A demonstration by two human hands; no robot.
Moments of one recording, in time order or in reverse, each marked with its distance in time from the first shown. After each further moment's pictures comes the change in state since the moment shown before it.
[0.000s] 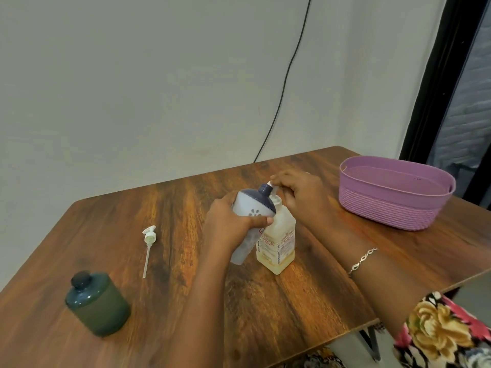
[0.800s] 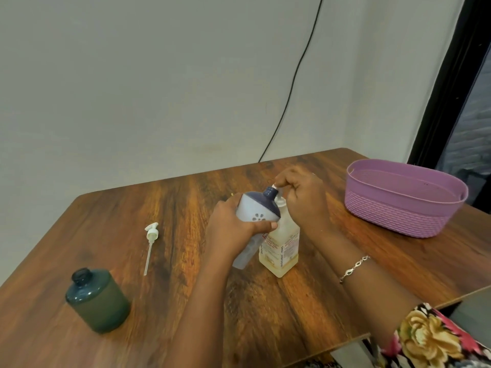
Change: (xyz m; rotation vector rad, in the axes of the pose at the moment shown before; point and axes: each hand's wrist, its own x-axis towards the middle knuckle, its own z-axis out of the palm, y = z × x) left_hand -0.004 -0.004 0.001 0.028 -0.004 0.042; right_hand 0.007 -0.014 0.011 0.211 0.153 0.160
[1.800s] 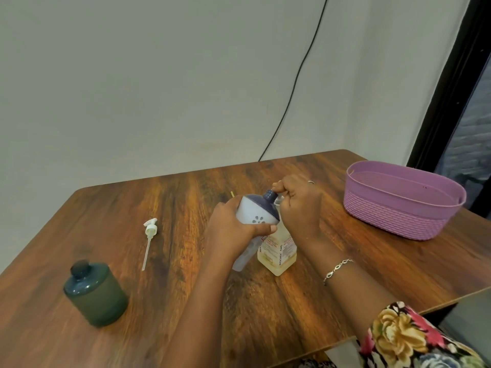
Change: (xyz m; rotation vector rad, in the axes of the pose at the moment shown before) left_hand 0.001 -0.013 0.006 0.084 0.026 0.003; right_hand -0.012 0.009 0.018 -0.029 0.176 -0.144
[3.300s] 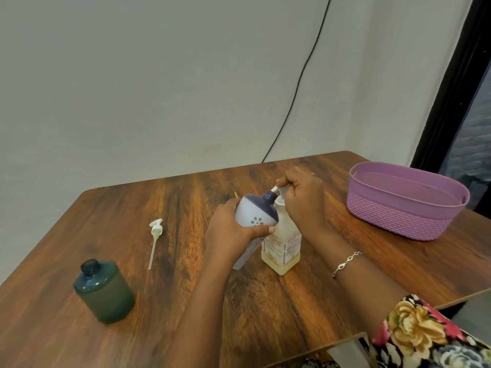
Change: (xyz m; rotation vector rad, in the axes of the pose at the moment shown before) left_hand -0.008 -0.004 -0.007 0.009 0.036 -0.034; right_hand 0.010 -0.007 -0.004 0.013 -0.064 0.093
